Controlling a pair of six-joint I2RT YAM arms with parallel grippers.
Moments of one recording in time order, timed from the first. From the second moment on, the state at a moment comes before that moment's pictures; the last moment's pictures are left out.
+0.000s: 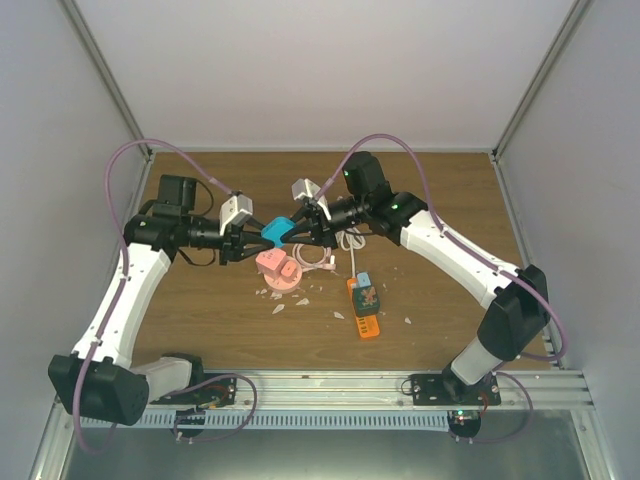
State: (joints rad) left arm -0.12 1.18 1.19 -0.92 1.15 0.72; right arm 0.69 1.61 1.45 -0.37 -1.03 -0.31
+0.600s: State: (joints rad) left arm -0.10 1.19 1.22 -0.86 1.19 0.58; right arm 0.64 1.59 1.44 -0.37 -1.02 -0.30
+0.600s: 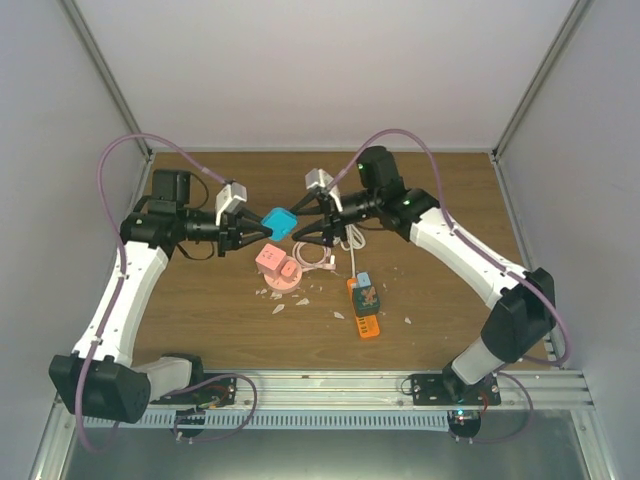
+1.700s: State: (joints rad) left arm -0.15 1.16 1.21 -0.34 1.10 0.06; right arm 0.56 1.57 1.47 -0.18 -1.19 -0.04
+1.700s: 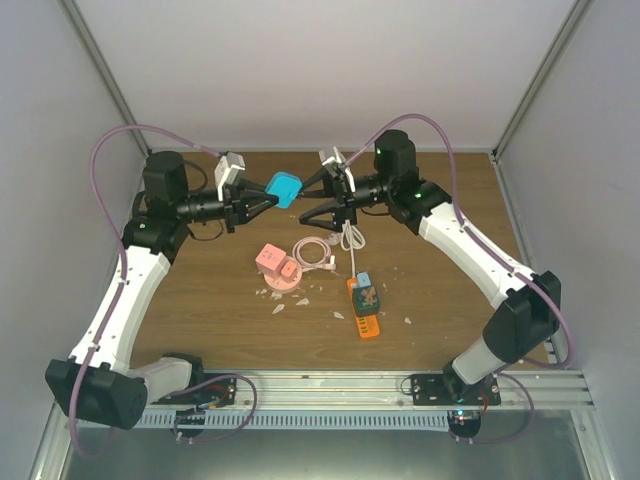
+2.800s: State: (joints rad) left arm -0.13 1.16 1.21 -0.38 1.05 0.13; right arm 0.57 1.57 1.43 -0.22 -1.18 -0.07
